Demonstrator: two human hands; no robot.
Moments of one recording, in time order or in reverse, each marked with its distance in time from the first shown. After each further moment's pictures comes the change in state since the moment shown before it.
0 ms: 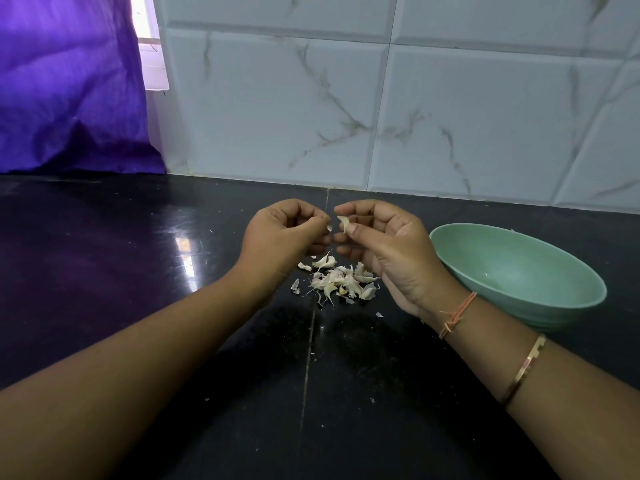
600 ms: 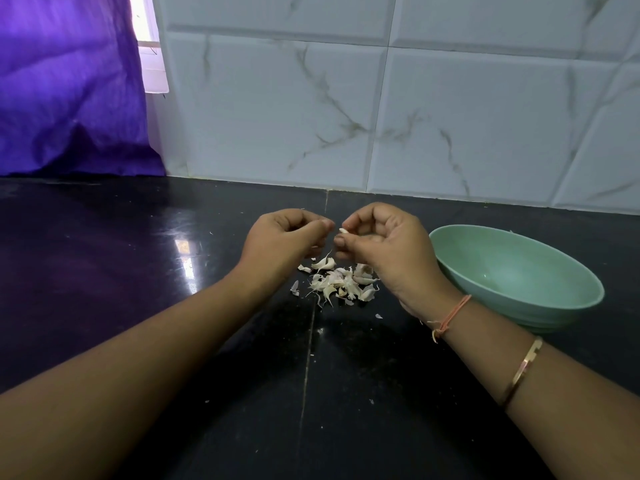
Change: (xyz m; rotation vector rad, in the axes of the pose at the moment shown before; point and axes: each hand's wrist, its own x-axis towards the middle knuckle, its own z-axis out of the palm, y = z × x) left_hand 0.000 0.001 0.001 0.041 -0.045 -0.022; right_hand 0.004 0.004 -0.001 -0.207 0.074 -0.053
